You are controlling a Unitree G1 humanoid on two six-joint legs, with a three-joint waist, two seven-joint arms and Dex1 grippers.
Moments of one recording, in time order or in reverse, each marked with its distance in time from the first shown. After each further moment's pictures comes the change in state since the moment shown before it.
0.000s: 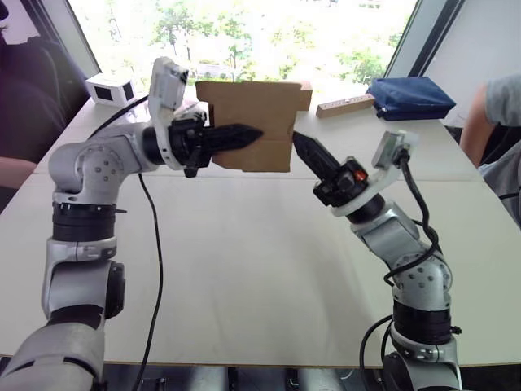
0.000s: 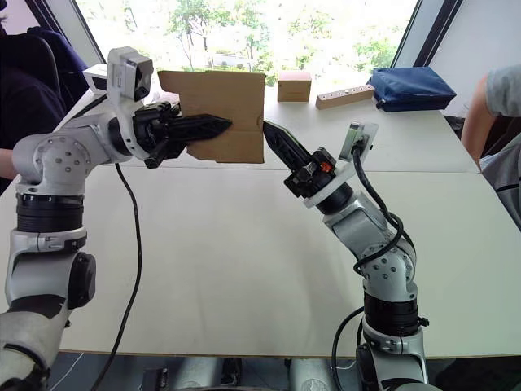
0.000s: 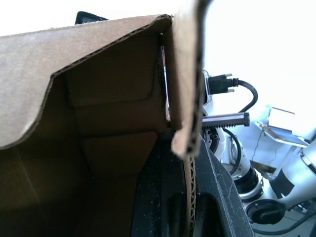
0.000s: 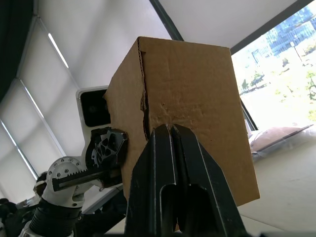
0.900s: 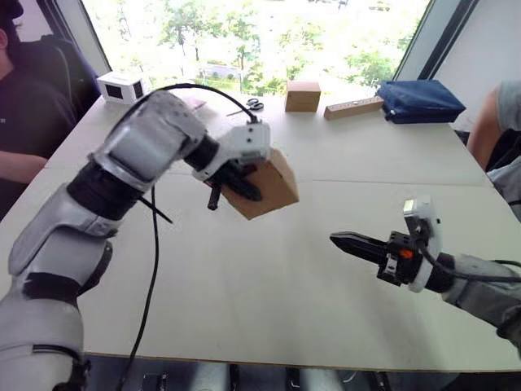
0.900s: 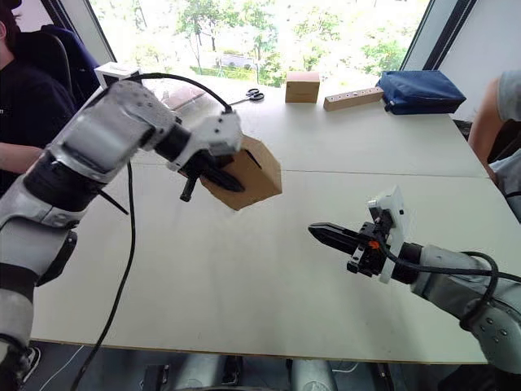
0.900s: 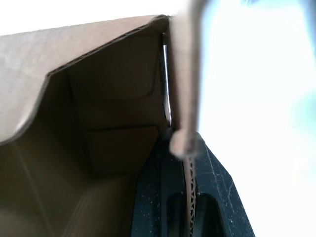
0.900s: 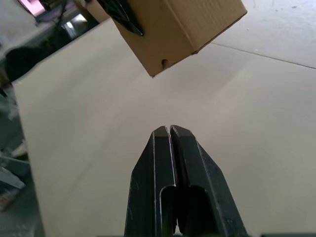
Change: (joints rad) left arm -0.340 0.120 -0.797 -0.033 0.662 -0.149 -0.265; right arm 0.478 -0.663 -0.220 -0.251 -0.036 0.237 0.216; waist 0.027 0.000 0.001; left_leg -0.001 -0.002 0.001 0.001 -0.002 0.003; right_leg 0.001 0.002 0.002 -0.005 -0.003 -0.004
